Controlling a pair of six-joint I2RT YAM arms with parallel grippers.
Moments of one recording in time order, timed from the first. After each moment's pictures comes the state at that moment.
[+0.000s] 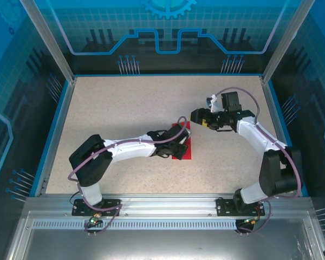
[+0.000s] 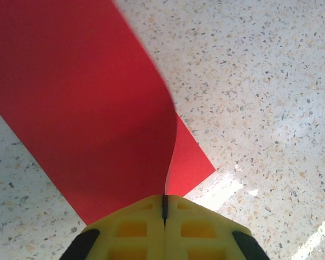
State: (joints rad) left arm -0.90 1.79 1.16 -0.36 0.02 -0.41; right arm 0.17 1.47 1.01 -0.44 -0.68 0.44
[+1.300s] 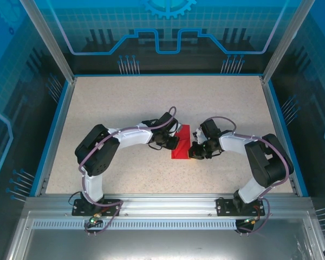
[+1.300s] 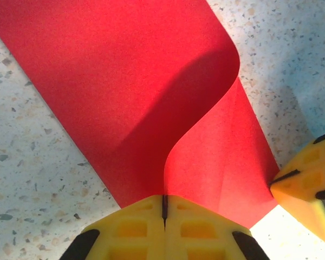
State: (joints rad) left arm -0.71 1.91 1.21 -0.40 0.20 -0.35; right arm 0.40 1.62 0.72 -0.37 -0.51 0.47
